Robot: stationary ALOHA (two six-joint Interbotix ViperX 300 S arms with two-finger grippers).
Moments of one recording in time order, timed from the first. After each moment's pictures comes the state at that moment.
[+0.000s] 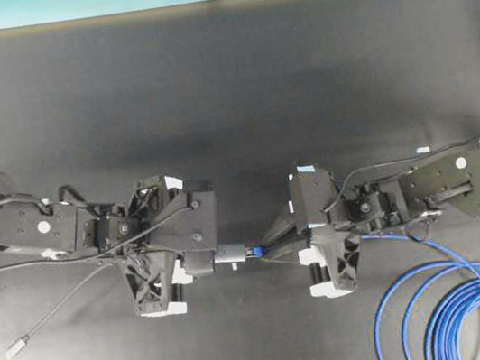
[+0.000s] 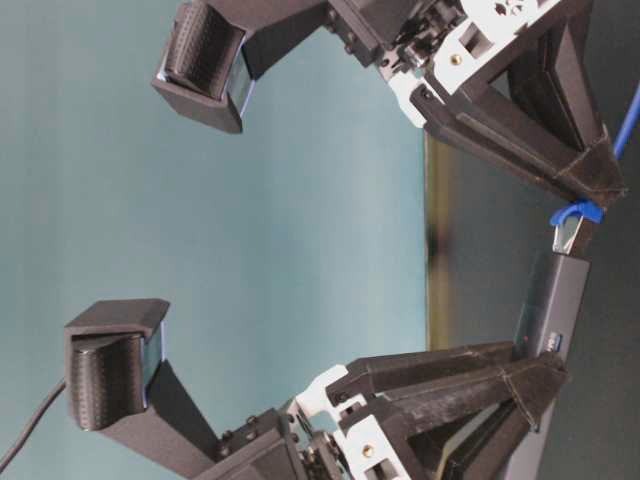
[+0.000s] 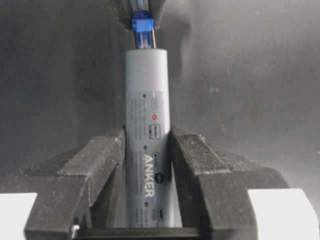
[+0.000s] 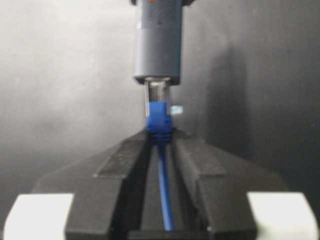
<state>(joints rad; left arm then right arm) -0.10 -0.04 0.64 0.04 0.12 -0.03 0.16 0.11 0.77 0.03 -0.32 0.13</state>
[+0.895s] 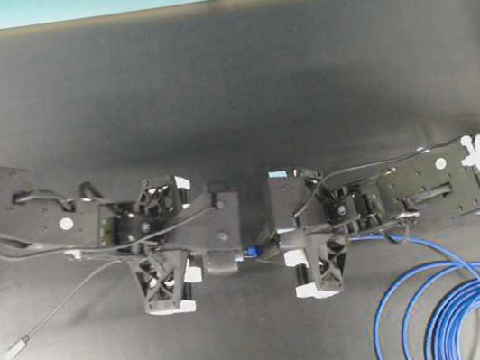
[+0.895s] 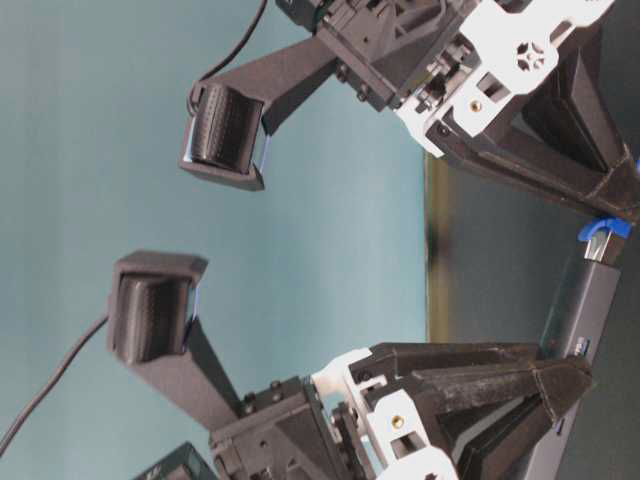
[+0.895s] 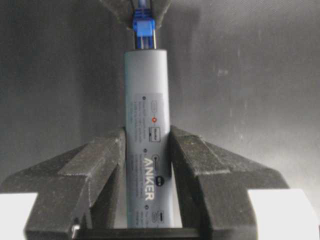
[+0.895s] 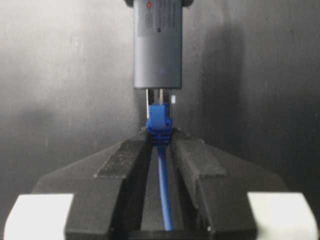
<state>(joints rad) -0.09 0.02 0.54 0.04 0.29 -0.03 0.15 0.15 0.68 0.04 -0.13 0.14</state>
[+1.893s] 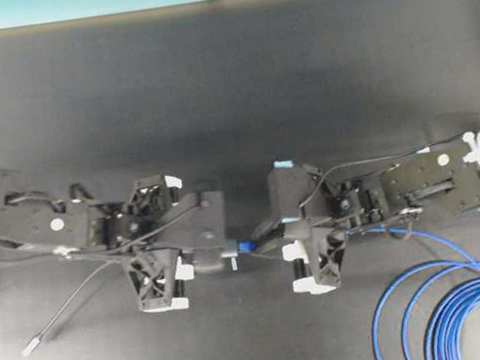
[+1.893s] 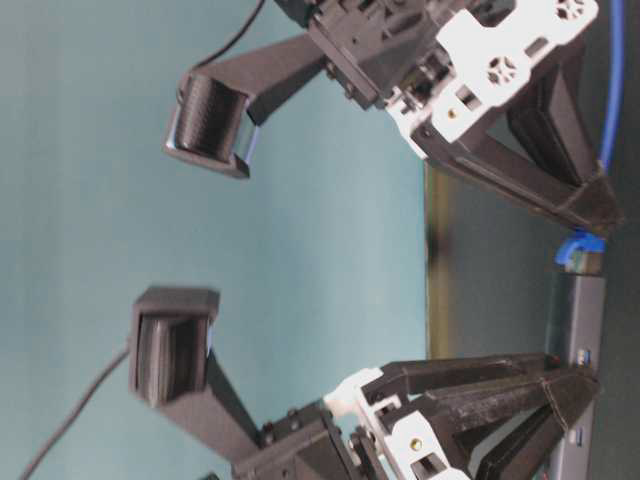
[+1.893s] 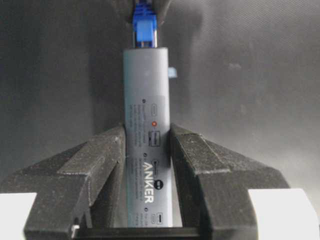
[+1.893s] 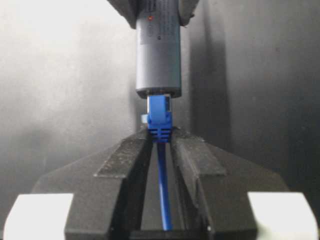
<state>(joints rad) -0.09 -0.01 0.64 0.04 0.20 -0.03 0.13 0.12 0.73 0.04 -0.21 0.15</state>
